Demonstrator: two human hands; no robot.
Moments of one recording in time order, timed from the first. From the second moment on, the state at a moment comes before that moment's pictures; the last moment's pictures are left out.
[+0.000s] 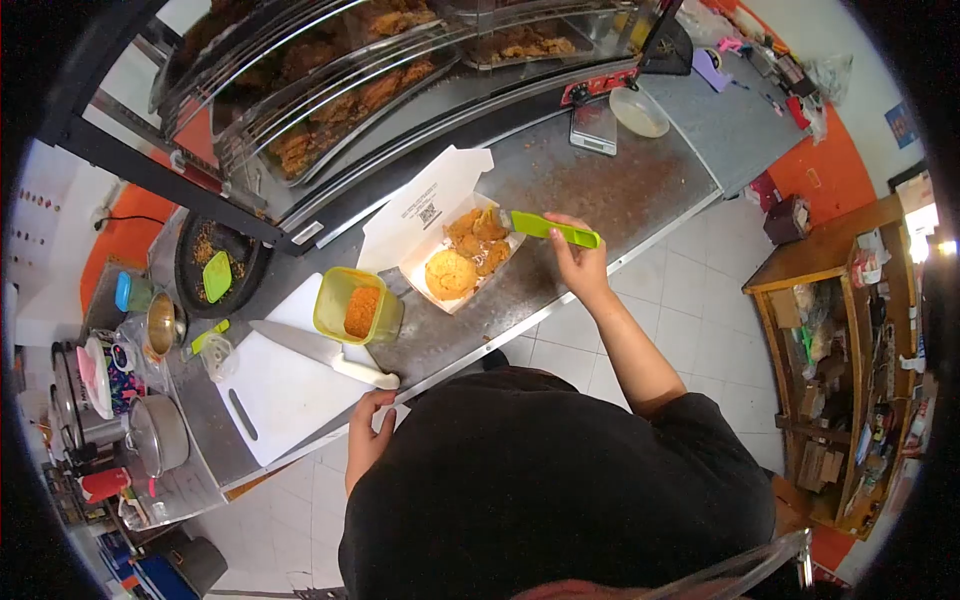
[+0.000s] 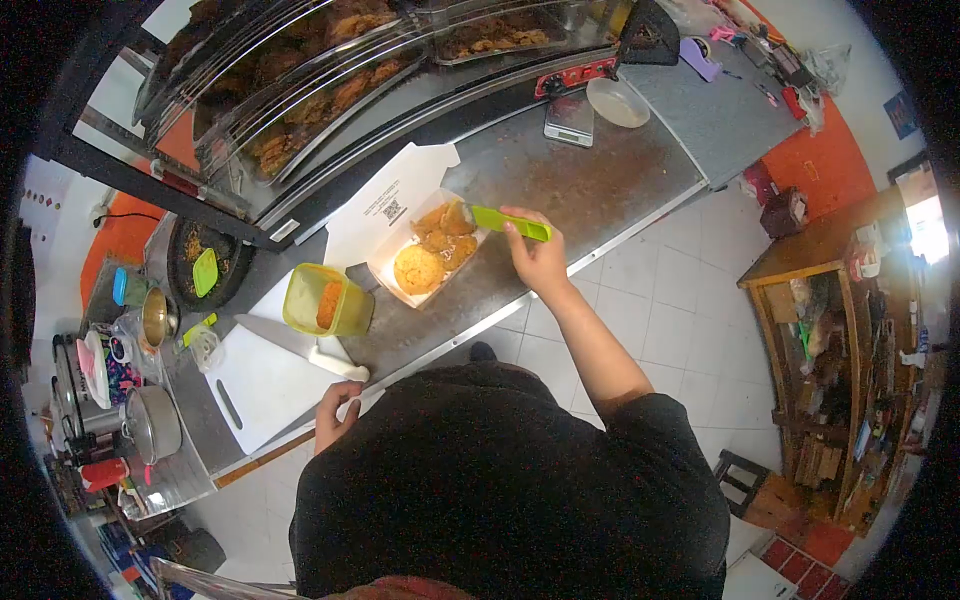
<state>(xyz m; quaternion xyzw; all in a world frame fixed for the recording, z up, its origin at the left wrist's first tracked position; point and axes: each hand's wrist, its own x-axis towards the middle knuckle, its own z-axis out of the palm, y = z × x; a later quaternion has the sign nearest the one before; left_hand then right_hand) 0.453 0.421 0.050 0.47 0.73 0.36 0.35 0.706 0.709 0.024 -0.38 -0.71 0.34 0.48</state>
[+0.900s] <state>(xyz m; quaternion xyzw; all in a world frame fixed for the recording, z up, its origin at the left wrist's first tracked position) 0.408 0.451 0.033 0.40 0.74 0.50 0.19 0.668 0.695 0.064 -0.27 -0.83 0.21 0.44</state>
